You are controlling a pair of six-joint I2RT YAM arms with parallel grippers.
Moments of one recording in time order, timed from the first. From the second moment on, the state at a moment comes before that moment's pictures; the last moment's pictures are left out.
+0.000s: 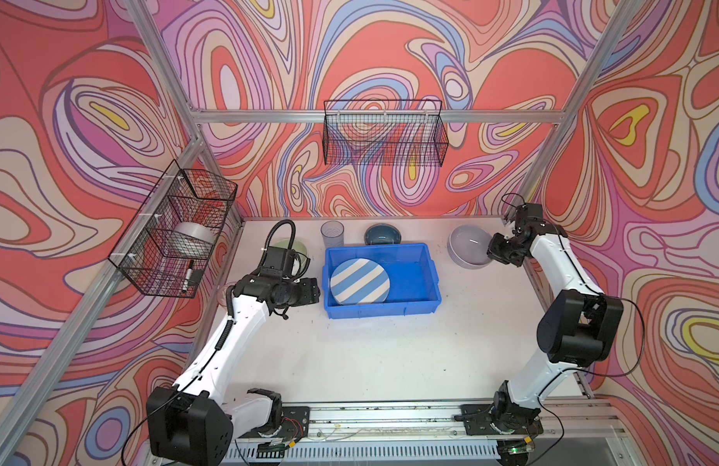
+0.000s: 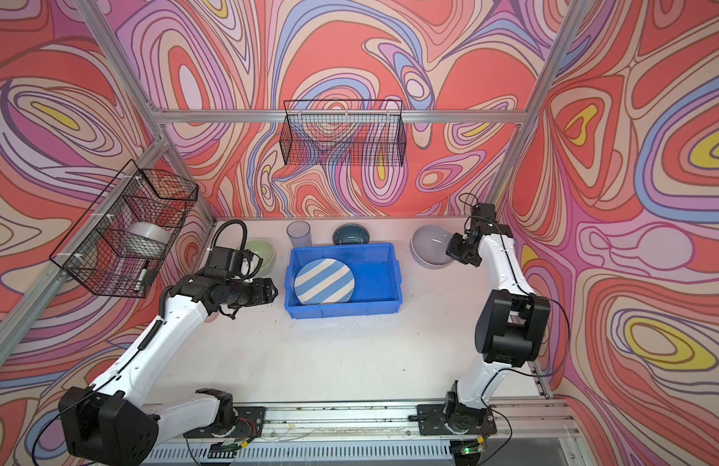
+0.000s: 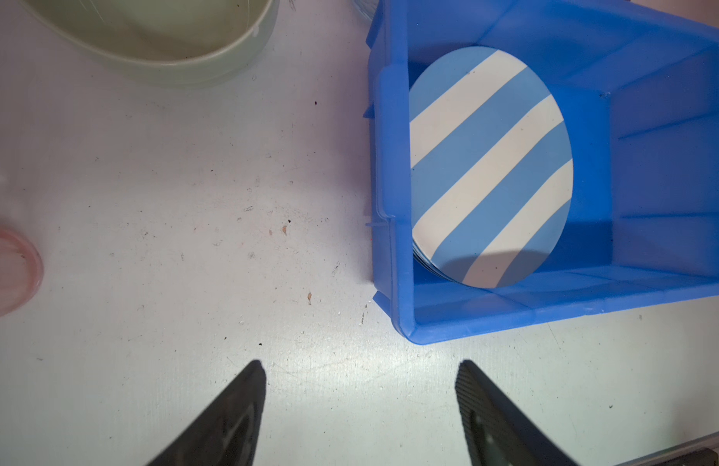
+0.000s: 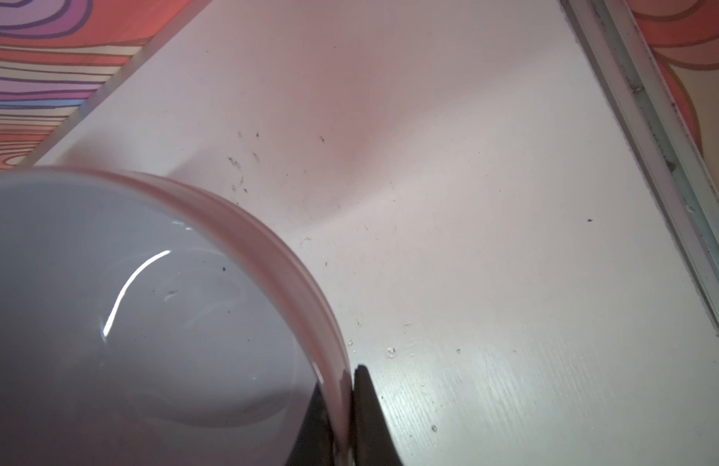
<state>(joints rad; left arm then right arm) -0.19 1.21 1.05 -0.87 0.13 -0.35 -0.19 1.75 1.59 -0.93 -0.19 0.32</state>
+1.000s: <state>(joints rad) -0.16 1.16 1.06 -0.90 0.07 -0.32 0.39 1.99 2.03 -1.12 -0.19 0.27</state>
